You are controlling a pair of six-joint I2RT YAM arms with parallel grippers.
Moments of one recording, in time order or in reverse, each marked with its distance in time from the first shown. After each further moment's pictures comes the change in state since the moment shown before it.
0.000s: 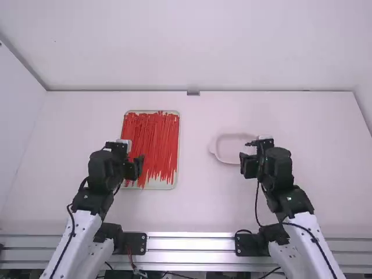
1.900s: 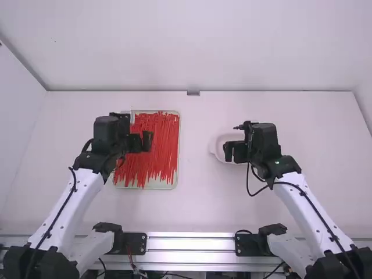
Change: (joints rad) left arm -0.027 0.379 0.399 -0.106 0.013 -0.111; right arm 0.023 0.372 0.219 -0.042 -0.129 0.056
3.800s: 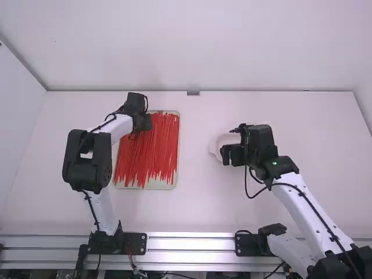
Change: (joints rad) left arm 0.011 0.870 0.457 0.080 -0.288 -0.001; right arm 0.035 -0.001 0.000 -0.037 0.000 -0.008
